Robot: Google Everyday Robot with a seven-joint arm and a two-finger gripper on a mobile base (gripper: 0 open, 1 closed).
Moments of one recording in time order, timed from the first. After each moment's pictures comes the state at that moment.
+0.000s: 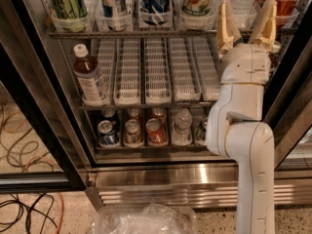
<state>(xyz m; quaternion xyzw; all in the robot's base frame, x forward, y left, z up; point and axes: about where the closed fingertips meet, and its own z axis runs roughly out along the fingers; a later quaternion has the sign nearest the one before) 0.559 -0.201 1.071 0.02 0.36 -0.05 0.93</state>
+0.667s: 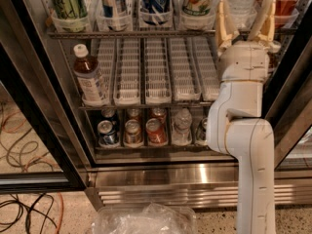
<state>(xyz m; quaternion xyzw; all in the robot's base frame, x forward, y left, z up) 0.566 -0.199 1.072 0.02 0.36 -0.05 0.93</state>
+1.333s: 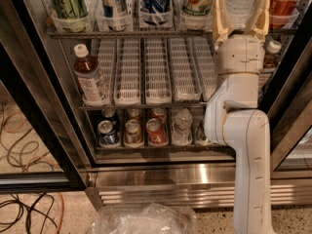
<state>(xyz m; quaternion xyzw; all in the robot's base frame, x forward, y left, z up) 0.586 -0.196 1.074 0.01 0.36 -0.05 0.93</state>
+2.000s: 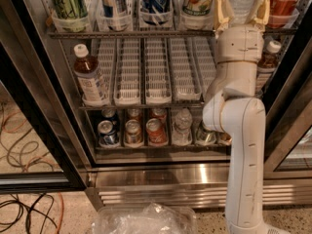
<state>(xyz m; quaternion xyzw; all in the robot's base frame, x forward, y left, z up) 0.609 -0.204 1.086 0.02 0.35 -0.06 0.93</state>
